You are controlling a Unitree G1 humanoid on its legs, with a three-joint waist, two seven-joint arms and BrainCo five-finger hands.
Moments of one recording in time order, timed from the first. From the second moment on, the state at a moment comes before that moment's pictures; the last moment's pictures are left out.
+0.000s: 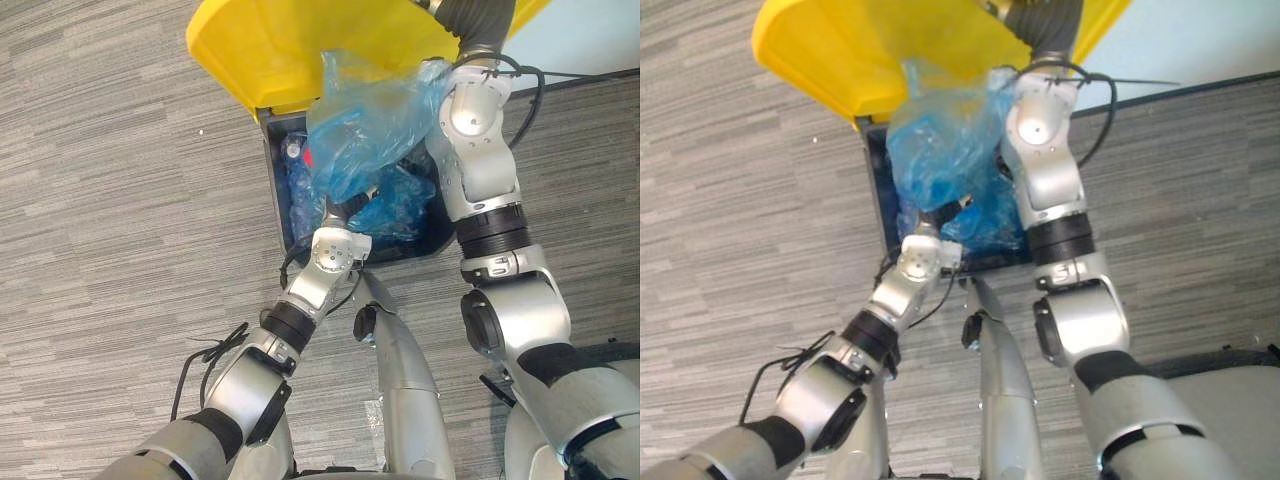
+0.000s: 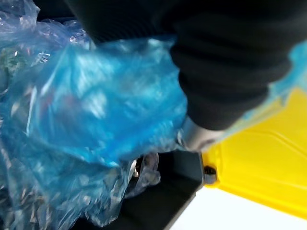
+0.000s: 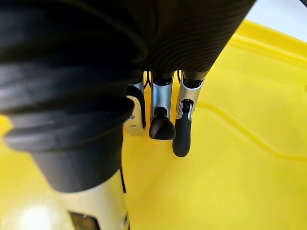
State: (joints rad) left arm -0.82 -0.10 -0.29 0.61 -0.08 0.01 0.43; right arm -1.21 -0.24 0.04 0.47 0.13 -0.02 -0.47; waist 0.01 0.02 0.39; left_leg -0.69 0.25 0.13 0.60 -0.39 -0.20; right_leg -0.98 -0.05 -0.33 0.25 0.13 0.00
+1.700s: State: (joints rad) left arm 0.04 -0.07 0.33 0.91 -0.01 0.05 0.26; right arm 0.10 0.04 -0.34 0.92 -0.11 0.03 -0.25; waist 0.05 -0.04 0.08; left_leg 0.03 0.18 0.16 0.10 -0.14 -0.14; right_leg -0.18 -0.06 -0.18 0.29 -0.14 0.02
